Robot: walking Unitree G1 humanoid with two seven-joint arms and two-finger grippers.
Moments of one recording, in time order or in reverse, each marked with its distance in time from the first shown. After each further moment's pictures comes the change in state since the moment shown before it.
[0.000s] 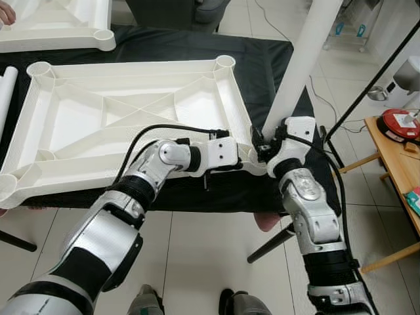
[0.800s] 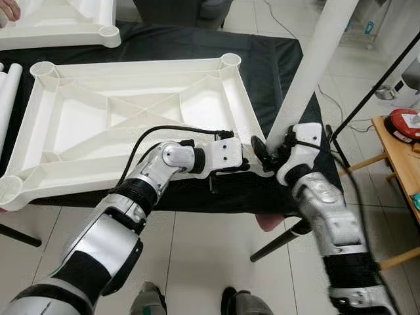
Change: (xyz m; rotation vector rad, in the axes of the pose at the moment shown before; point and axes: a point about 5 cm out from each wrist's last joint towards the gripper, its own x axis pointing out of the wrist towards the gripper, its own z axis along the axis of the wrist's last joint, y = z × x) left arm -0.005 -0.008 0.004 0.065 -0.050 -0.007; right arm -0.010 -0.025 0.008 -0.063 0.035 0.560
